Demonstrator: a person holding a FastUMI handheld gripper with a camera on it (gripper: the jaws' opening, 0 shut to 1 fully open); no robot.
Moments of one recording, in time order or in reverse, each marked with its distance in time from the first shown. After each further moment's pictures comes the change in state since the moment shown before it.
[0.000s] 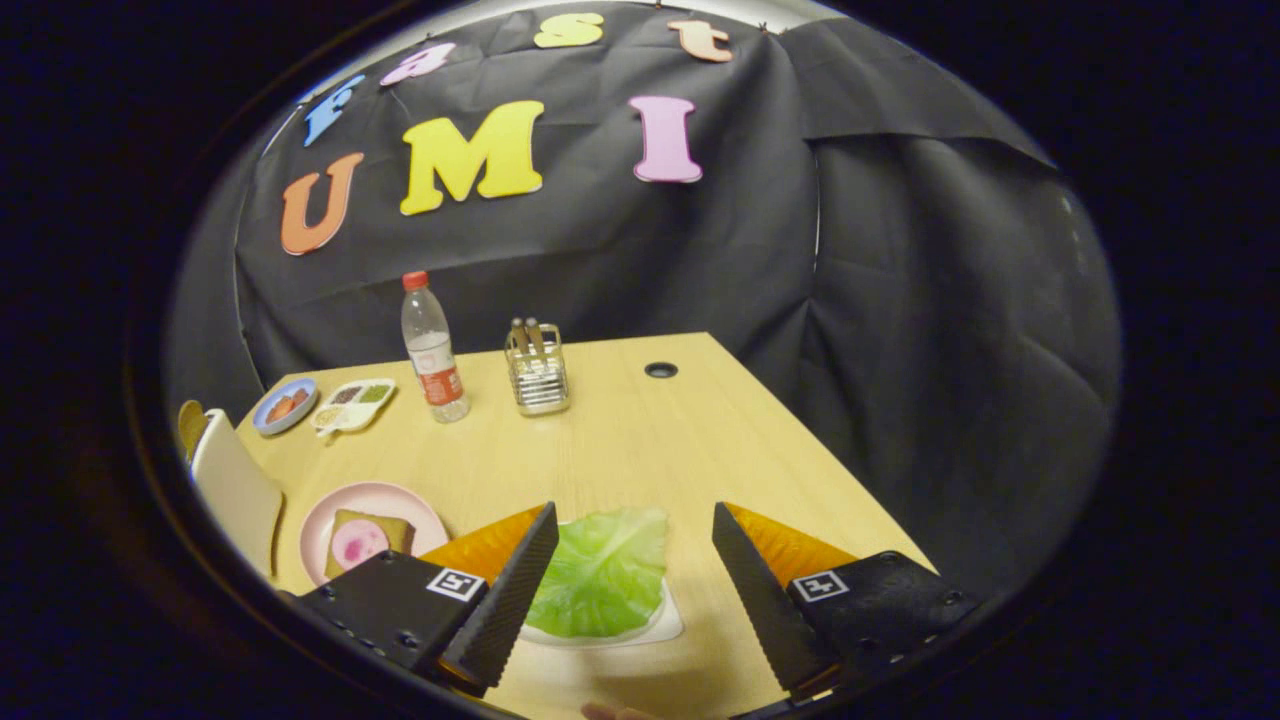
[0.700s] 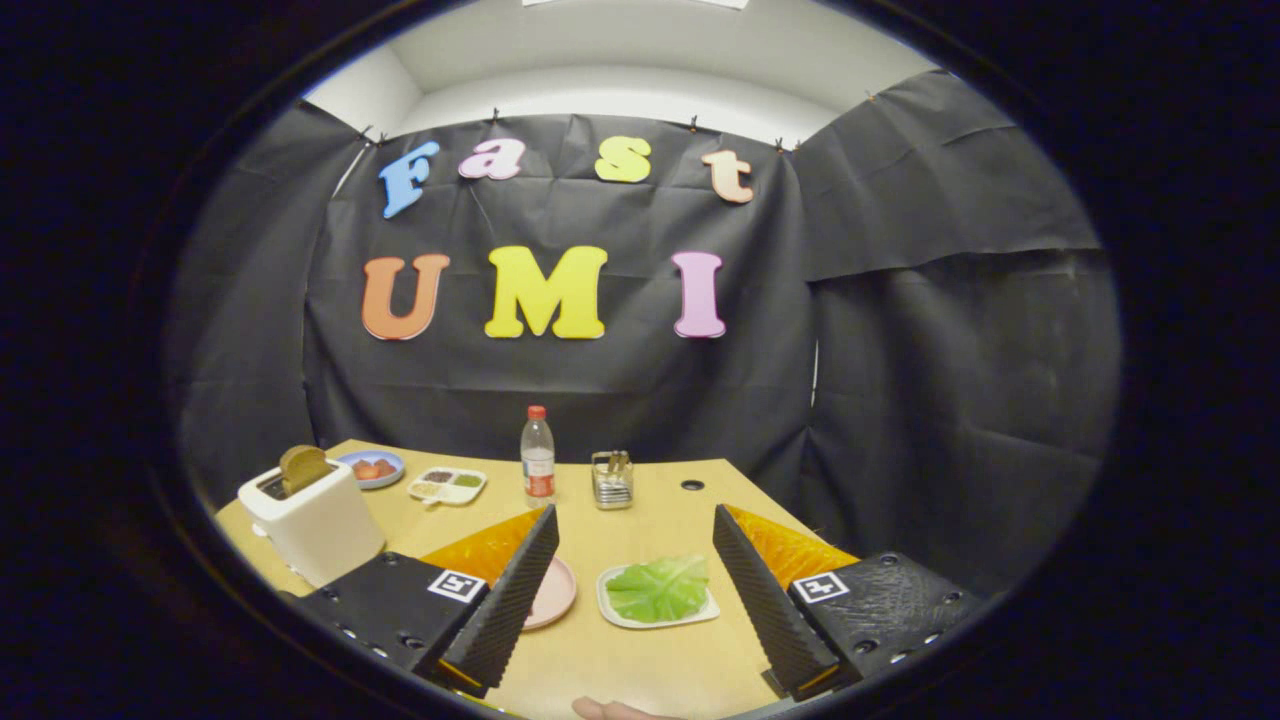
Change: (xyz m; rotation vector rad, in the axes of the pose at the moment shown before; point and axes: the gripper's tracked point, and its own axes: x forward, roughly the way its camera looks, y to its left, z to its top) arm -0.198 0.057 0.031 -0.064 -0.410 0.016
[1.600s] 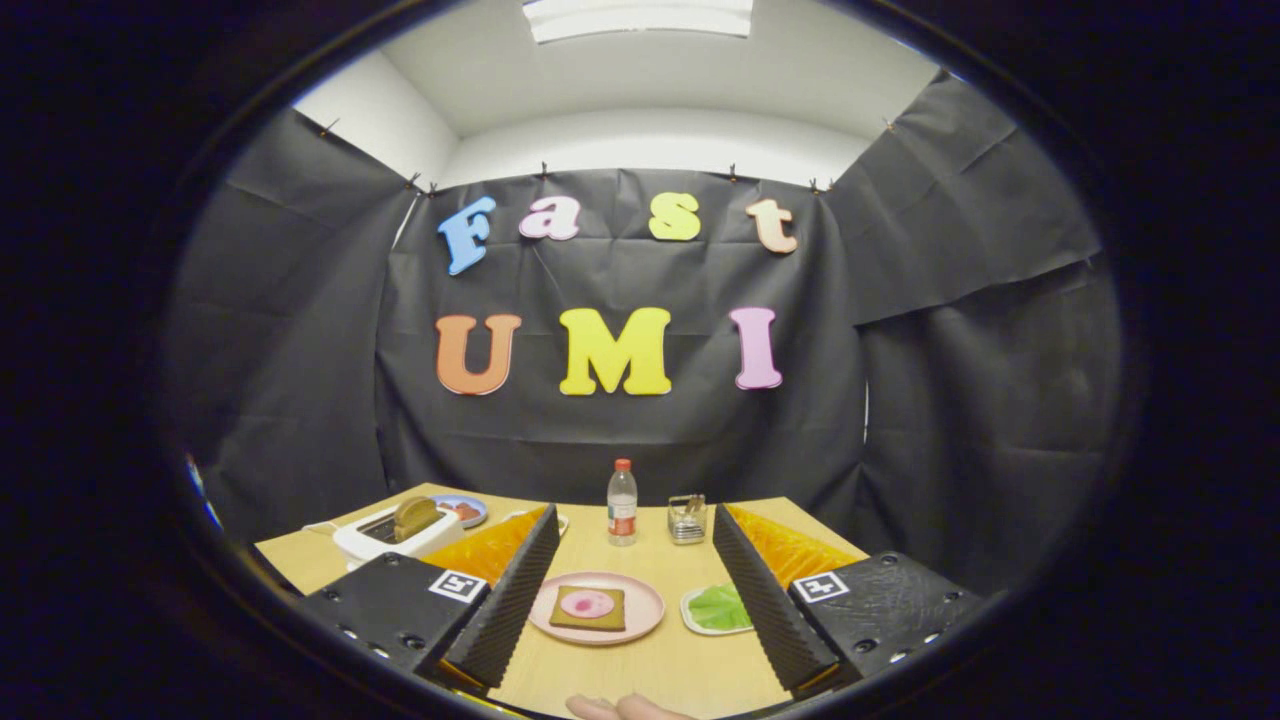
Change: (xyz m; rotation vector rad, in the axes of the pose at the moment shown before) arm -0.100 0.081 0.045 0.024 -0.160 0.193
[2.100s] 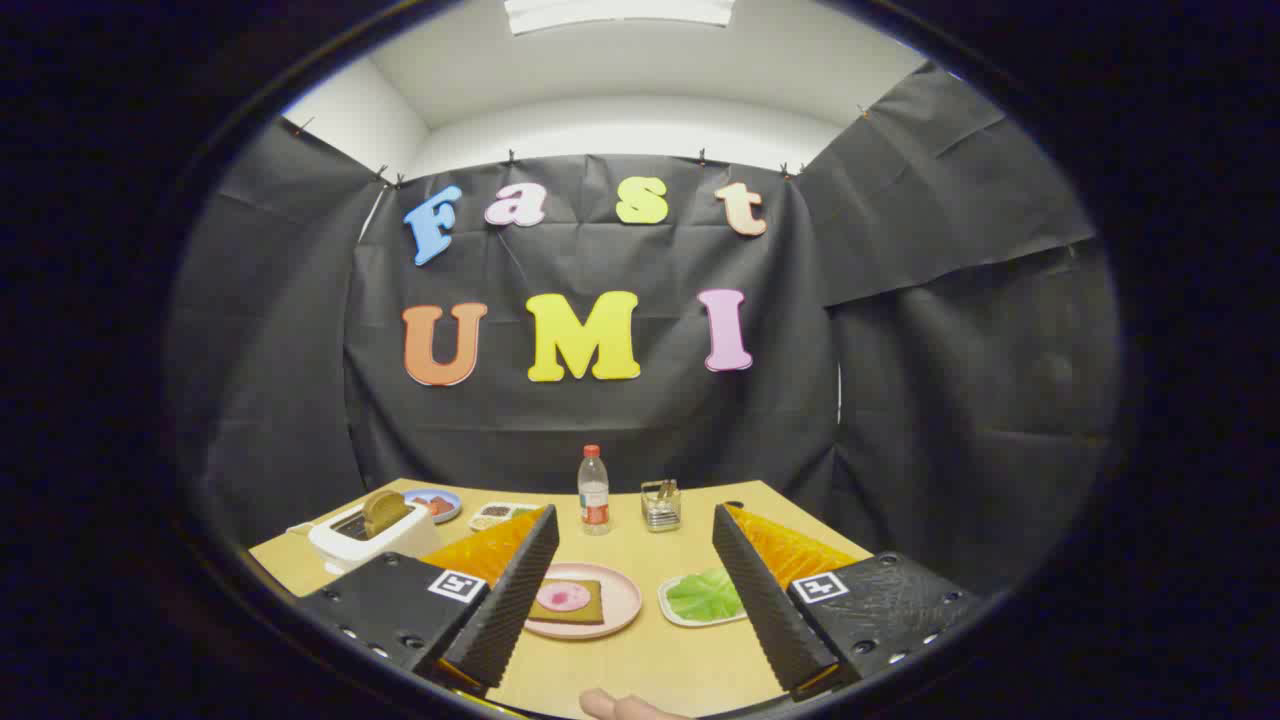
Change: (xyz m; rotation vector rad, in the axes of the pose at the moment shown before) arm 0.006 -0.021 -0.007 0.046 0.035 -0.082
